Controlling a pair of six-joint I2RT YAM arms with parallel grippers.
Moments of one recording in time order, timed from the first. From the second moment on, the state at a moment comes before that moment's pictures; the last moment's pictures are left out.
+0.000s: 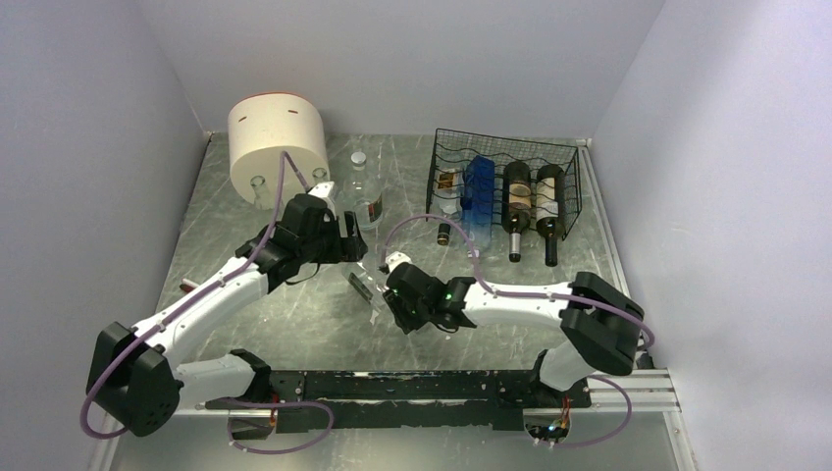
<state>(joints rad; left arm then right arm) -0.56 1.15 0.84 -0.35 -0.02 -0.53 1.11 1.47 0.79 -0.26 0.13 0.38</state>
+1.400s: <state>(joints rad) -0.56 0.86 0.93 -0.36 -0.09 -0.42 0.45 1.33 1.16 -0.44 0.28 0.45</state>
